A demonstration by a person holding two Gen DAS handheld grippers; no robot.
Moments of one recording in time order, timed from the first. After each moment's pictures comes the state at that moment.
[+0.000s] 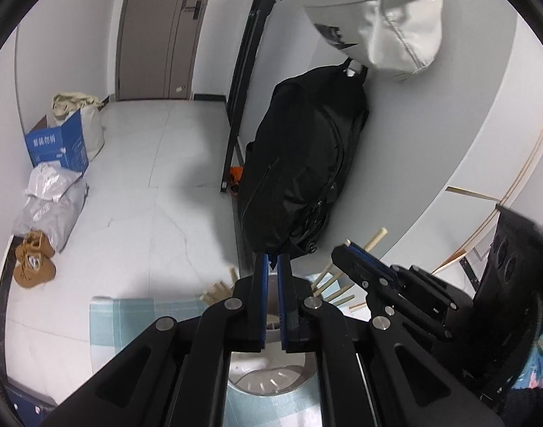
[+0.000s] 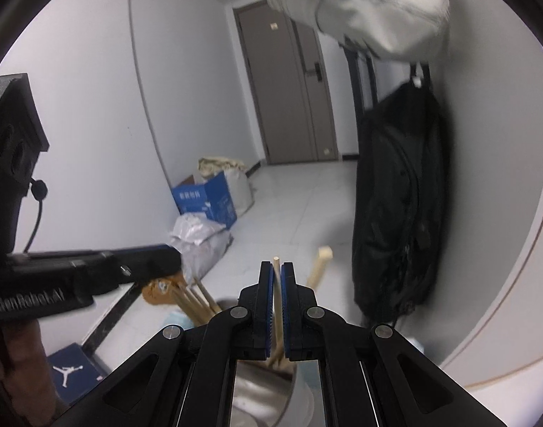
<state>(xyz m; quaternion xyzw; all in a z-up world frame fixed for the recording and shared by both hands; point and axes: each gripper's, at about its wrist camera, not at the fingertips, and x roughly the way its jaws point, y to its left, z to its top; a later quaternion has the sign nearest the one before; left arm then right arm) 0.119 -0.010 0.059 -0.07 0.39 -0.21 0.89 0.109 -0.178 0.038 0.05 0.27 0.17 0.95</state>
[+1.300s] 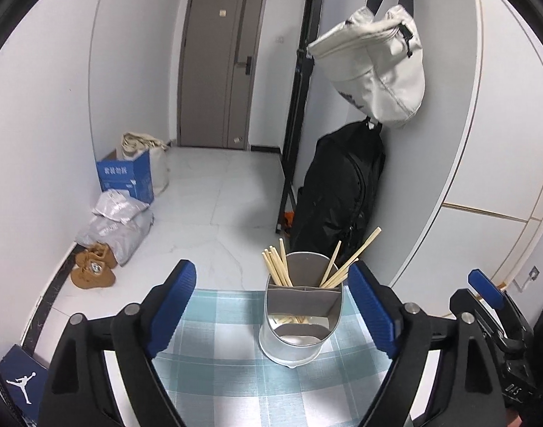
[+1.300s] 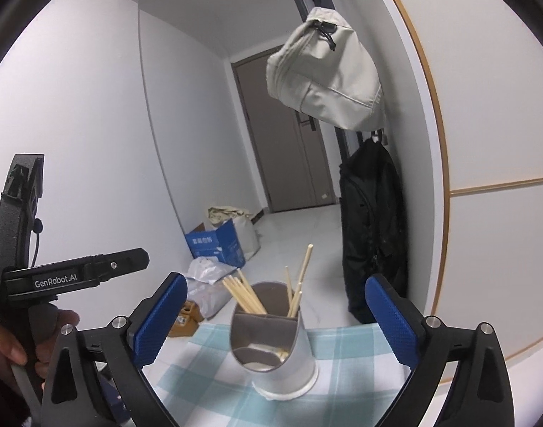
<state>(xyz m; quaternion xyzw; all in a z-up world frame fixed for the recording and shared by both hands) -0.002 0.004 0.098 -0.06 0.28 -0.08 0.96 -0.044 -0.223 0.086 0.09 0.16 0.17 0.97</state>
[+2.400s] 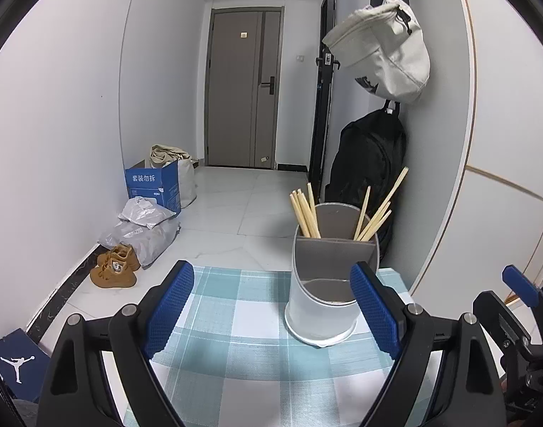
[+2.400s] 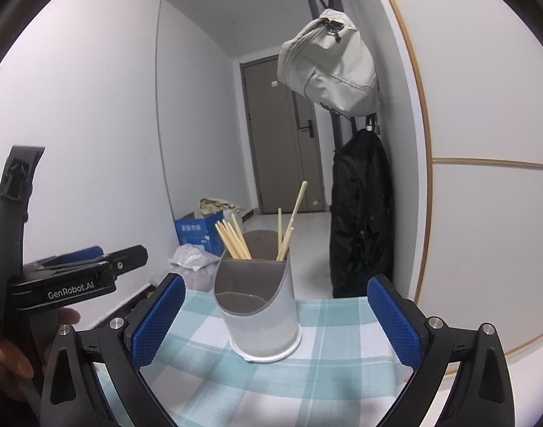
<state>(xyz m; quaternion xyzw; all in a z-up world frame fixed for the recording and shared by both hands) -0.040 -0.001 0.007 -0.04 0.22 -0.02 0.97 -0.088 -0.214 0.008 0.03 0.14 0.15 0.98</state>
